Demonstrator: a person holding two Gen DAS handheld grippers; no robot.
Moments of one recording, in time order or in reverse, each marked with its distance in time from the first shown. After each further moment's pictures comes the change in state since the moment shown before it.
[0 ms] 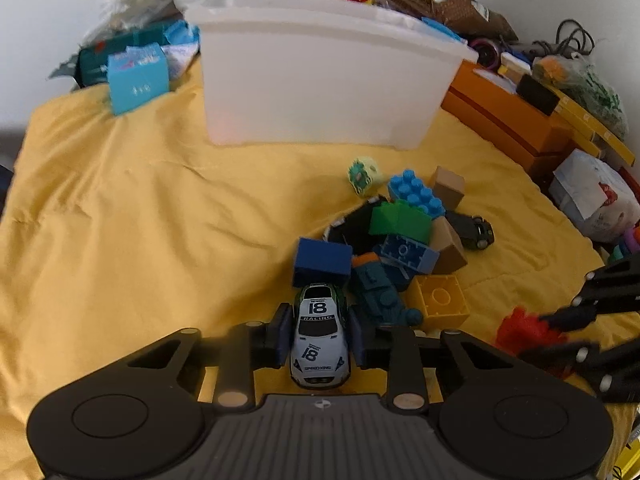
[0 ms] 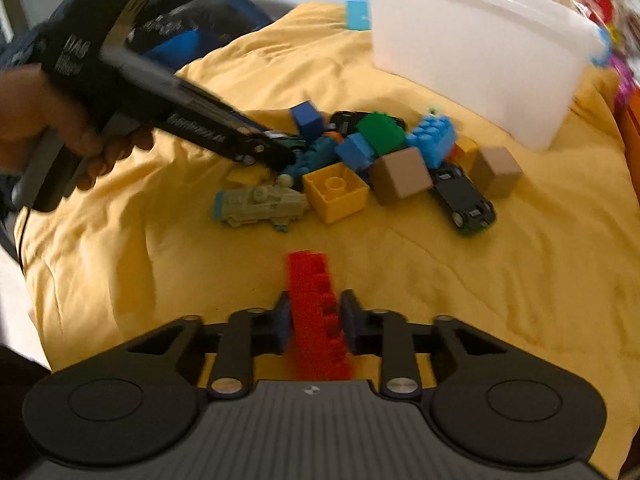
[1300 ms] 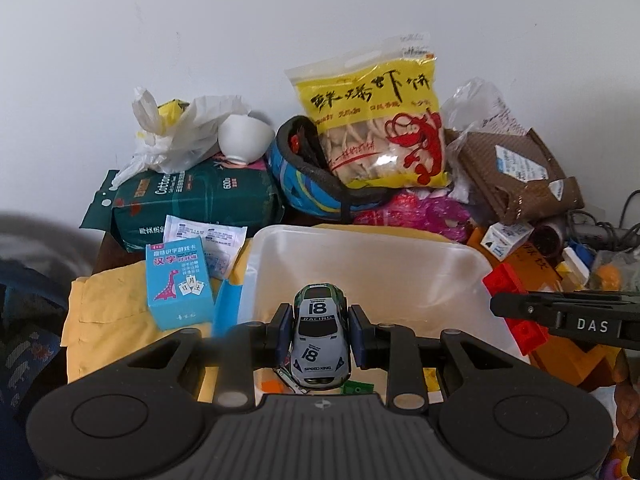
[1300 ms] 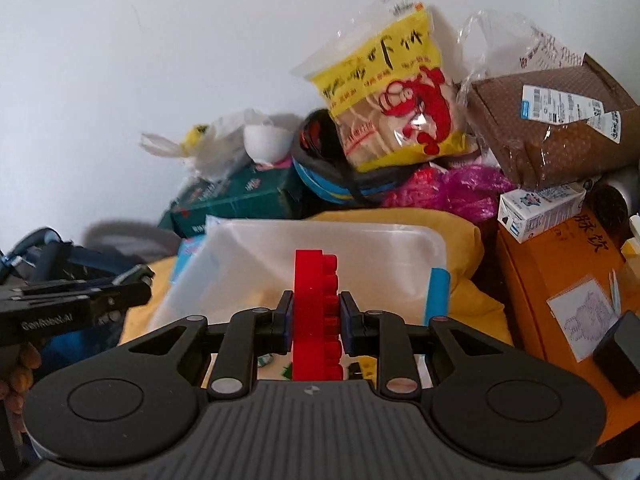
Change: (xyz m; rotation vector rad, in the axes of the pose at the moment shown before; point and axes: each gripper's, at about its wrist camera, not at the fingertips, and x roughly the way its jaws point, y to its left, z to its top) left arm -0.023 0.023 0.242 -0.127 -0.146 0.119; right arm -0.056 -0.160 0.218 0.478 -0.308 -0.206
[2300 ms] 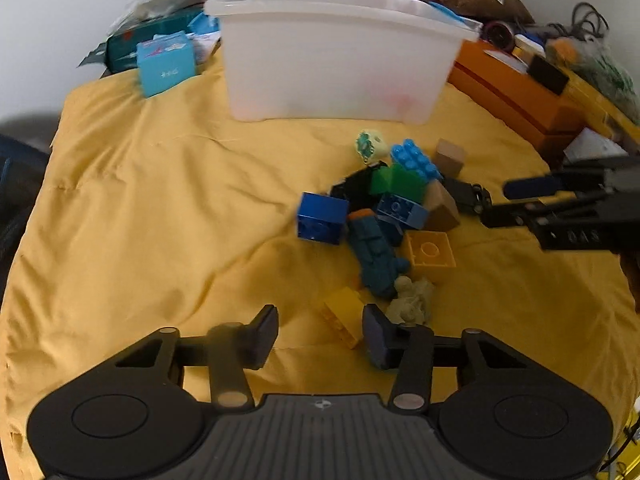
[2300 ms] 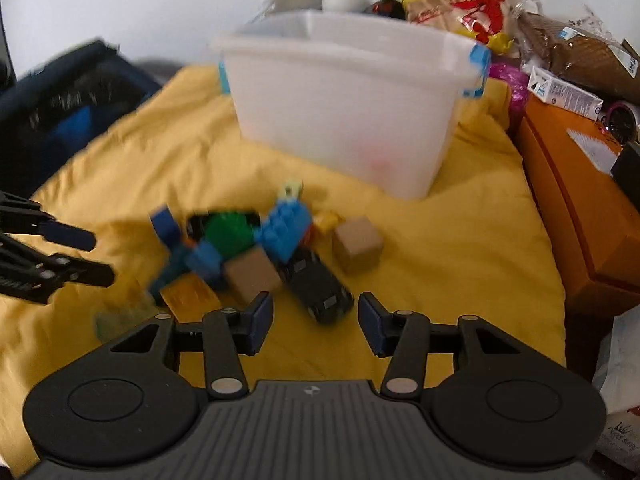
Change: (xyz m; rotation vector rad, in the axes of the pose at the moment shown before) left arm -0.042 -0.010 -0.259 0.128 0.212 -0.017; right arm -0.021 0.009 -0.210 -0.348 0.153 -0.026
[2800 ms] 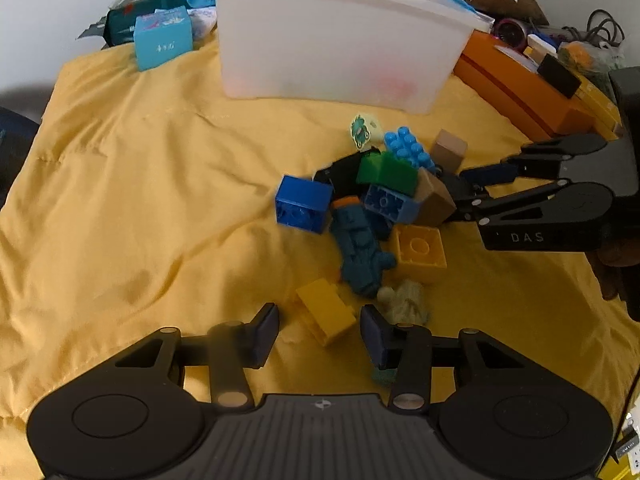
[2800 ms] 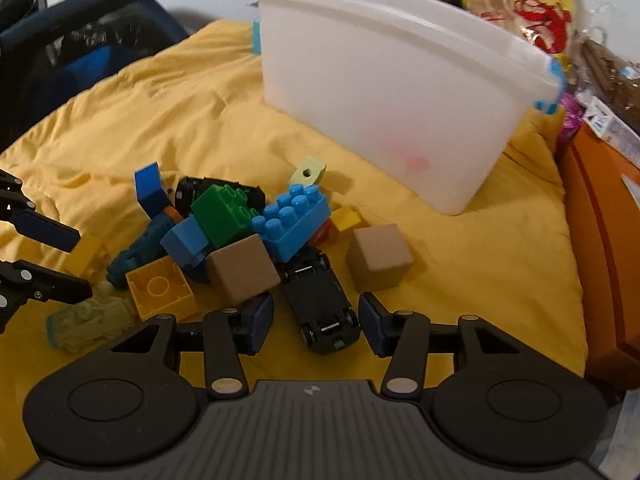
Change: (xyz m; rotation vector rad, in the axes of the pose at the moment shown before) left arm 0.019 -0.011 0.001 -0.067 0.039 -0.014; right arm 0.042 0.006 0.010 -0.190 0.049 0.022
